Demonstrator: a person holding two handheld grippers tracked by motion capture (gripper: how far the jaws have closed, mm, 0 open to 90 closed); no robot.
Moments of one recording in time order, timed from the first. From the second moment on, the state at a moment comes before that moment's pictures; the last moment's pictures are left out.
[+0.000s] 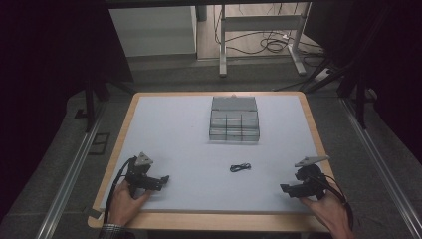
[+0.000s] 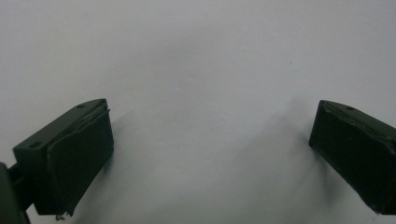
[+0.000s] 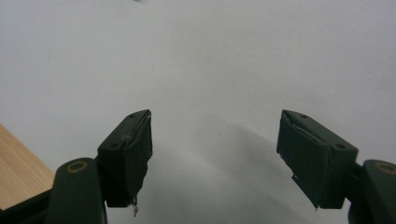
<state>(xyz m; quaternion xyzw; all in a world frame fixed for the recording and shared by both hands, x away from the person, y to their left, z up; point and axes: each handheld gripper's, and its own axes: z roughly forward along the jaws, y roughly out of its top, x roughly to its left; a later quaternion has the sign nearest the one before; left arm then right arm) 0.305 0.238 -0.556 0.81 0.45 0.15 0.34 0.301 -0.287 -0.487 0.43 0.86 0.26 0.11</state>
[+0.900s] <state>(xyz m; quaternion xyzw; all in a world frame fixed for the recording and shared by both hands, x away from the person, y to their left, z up) 0.305 0.238 -0.556 0.81 0.45 0.15 0.34 0.327 -0.257 -0.482 0.40 0.88 0.22 0.09</state>
